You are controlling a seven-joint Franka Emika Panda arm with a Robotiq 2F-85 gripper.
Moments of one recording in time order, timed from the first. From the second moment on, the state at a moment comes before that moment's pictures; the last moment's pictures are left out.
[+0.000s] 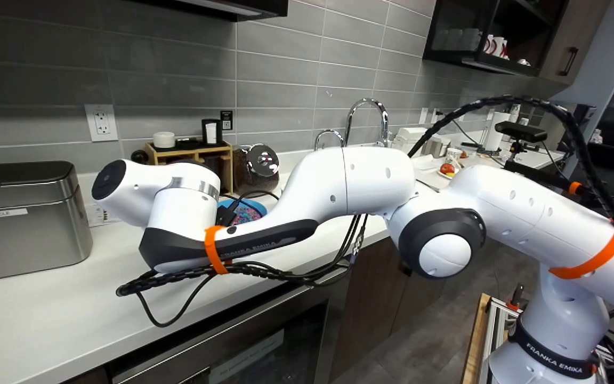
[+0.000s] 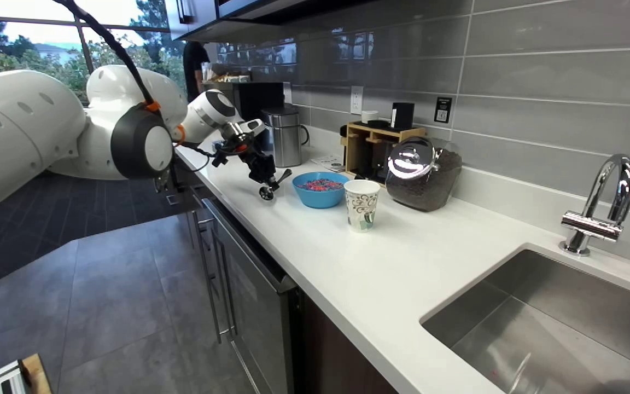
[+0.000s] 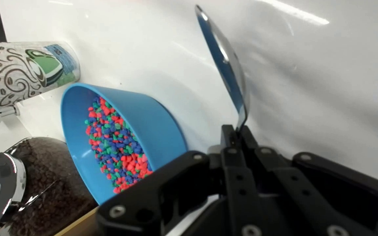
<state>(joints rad) 0.59 1.23 0.03 -0.53 -0.71 1.47 0.59</state>
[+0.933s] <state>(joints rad) 0.59 1.25 0.03 -0.52 -0.72 1.63 0.54</state>
